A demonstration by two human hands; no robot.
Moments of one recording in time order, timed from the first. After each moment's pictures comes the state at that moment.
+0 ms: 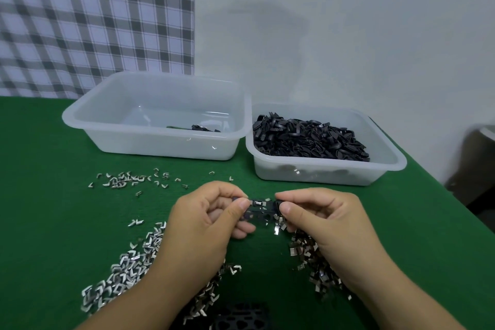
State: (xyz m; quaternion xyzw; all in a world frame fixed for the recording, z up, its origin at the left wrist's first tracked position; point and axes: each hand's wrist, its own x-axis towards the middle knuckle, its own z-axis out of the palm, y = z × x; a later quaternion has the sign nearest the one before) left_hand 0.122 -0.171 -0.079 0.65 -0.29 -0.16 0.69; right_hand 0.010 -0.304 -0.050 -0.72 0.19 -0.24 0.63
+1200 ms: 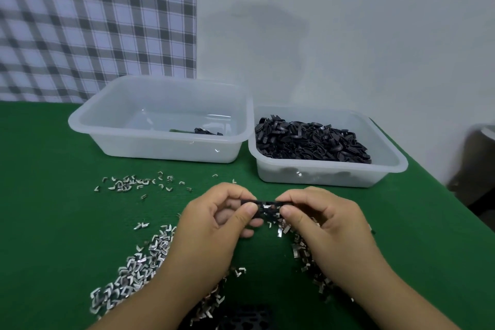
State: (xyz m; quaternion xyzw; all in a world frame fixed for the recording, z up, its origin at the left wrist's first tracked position) left_hand 0.122 -0.171 -0.084 0.63 -0.33 -0.17 0.68; right_hand 0.009 -0.301 -0.053 -0.87 0.13 -0.29 0.38
